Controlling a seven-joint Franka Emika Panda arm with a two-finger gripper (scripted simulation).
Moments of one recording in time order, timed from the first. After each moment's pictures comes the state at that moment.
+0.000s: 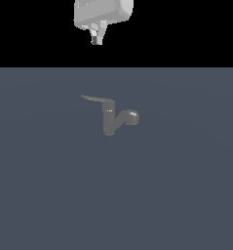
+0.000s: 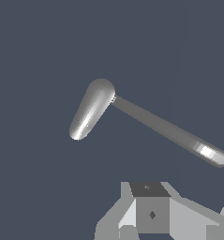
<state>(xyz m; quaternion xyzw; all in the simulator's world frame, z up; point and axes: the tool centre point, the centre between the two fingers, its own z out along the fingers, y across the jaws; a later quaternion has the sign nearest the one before) 0.011 0.053 0.353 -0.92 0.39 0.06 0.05</state>
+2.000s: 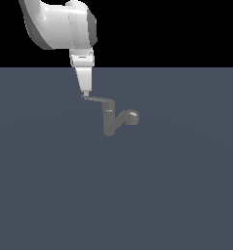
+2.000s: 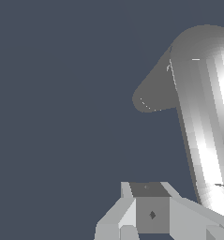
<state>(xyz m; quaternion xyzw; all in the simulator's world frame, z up) 0.124 0.125 0.173 -0.79 0.61 0.00 0.00</state>
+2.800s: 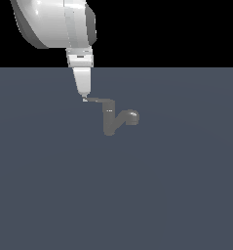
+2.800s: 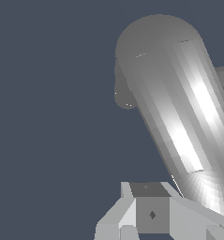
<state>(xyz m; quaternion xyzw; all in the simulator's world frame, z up) 0.088 0.123 0.173 -0.79 0.61 0.00 0.00</state>
